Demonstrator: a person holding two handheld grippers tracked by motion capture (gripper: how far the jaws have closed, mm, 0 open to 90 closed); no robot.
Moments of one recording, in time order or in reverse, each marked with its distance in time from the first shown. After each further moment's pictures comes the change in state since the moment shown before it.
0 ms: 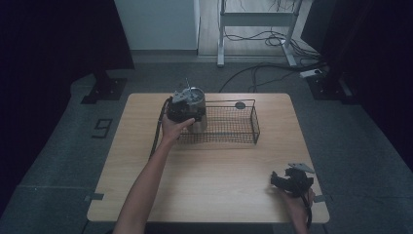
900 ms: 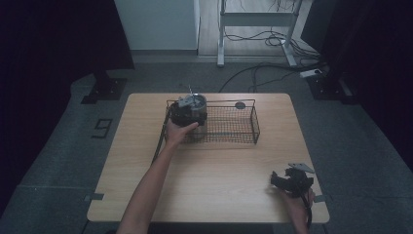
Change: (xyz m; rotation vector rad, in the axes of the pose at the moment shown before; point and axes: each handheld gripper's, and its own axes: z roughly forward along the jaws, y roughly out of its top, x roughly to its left) left arm -0.001 -0.022 0.024 0.072 0.060 -0.014; right arm 0.000 0.000 0.000 0.000 0.000 0.000
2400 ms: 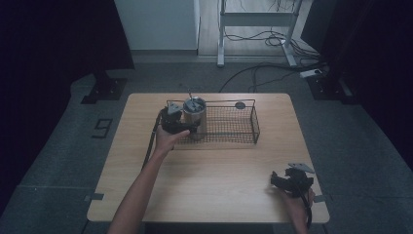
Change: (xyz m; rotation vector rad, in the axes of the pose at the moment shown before) left arm -0.003 -0.009 -0.057 -0.038 -0.030 0.017; right arm 0.000 0.000 0.000 -0.002 -0.001 -0.001
